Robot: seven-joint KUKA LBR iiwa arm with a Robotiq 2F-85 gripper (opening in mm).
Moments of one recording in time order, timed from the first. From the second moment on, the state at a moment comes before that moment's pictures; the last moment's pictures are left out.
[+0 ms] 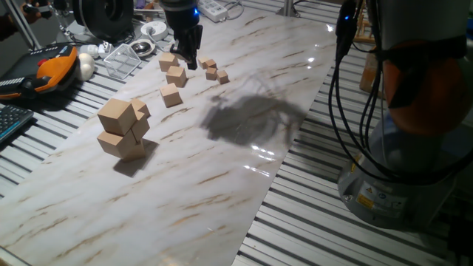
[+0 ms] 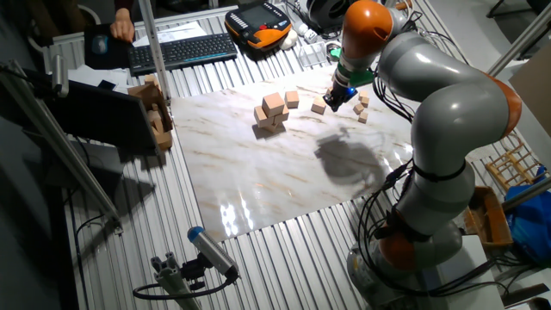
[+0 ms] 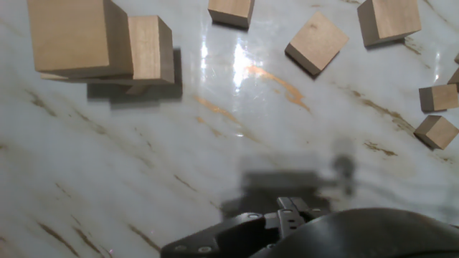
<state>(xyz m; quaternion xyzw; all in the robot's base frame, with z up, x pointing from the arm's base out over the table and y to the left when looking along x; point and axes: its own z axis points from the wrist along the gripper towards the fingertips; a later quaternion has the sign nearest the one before) 0.532 -0.020 0.210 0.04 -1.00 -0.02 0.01</state>
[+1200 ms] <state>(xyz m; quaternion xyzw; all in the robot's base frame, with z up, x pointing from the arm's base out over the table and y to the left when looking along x) 0.559 -0.025 0.206 0.02 -1.00 -0.01 0.02</state>
